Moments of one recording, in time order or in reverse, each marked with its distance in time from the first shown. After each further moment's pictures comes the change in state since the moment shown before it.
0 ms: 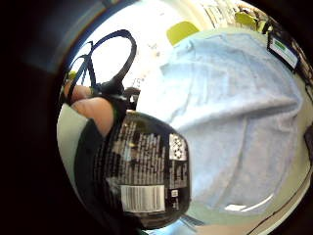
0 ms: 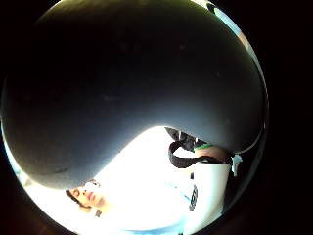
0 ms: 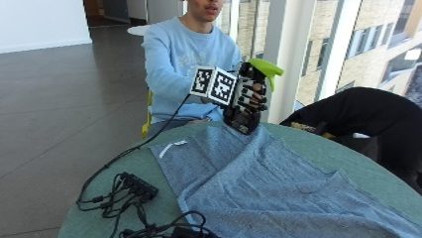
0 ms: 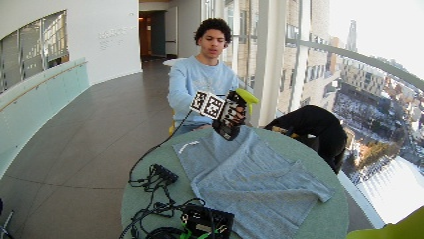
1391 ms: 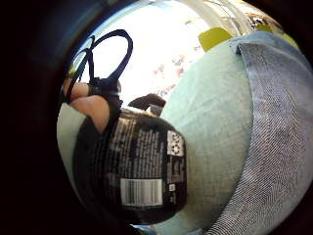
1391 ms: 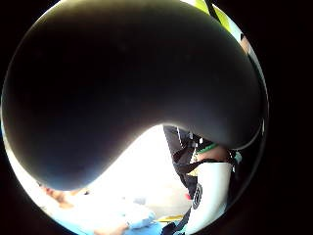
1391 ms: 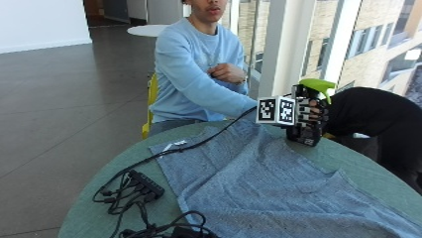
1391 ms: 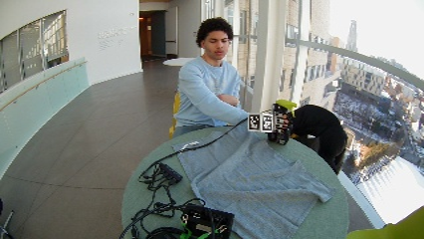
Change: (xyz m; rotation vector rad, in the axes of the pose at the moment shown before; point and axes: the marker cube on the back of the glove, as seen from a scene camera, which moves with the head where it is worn) arm -0.015 -0.070 0.223 0.105 -0.146 -0.198
